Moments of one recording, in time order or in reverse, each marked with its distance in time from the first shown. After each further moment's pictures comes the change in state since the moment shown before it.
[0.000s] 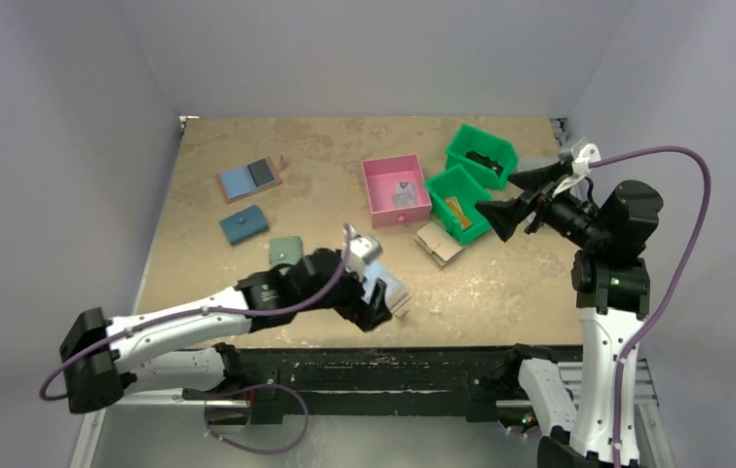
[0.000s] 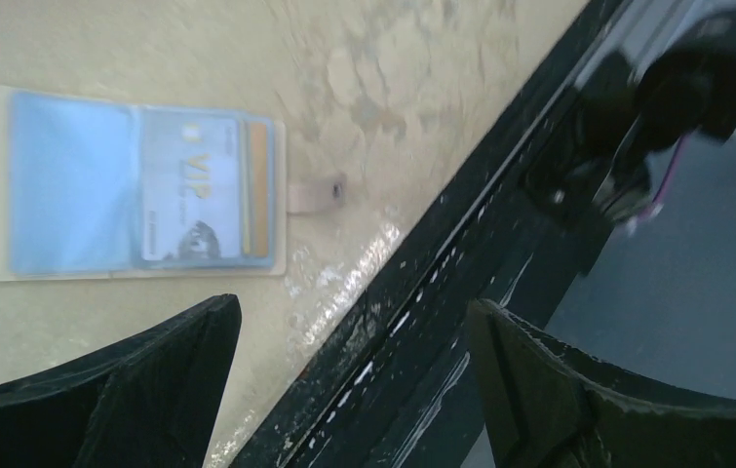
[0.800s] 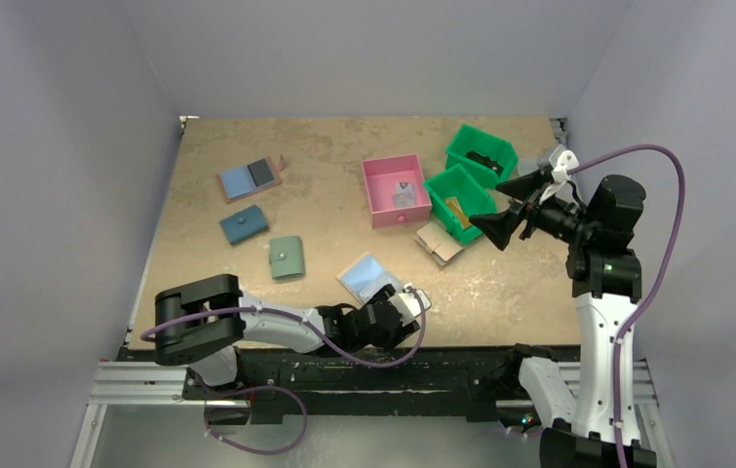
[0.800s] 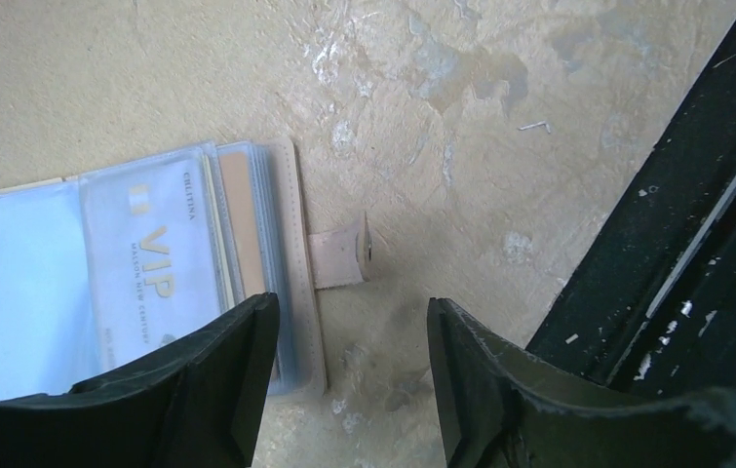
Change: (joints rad) left arm -0.334 0.575 -0.086 0.503 -0.437 0.381; right arm -0.001 0.049 -0.070 -0.079 -0.137 -0.248
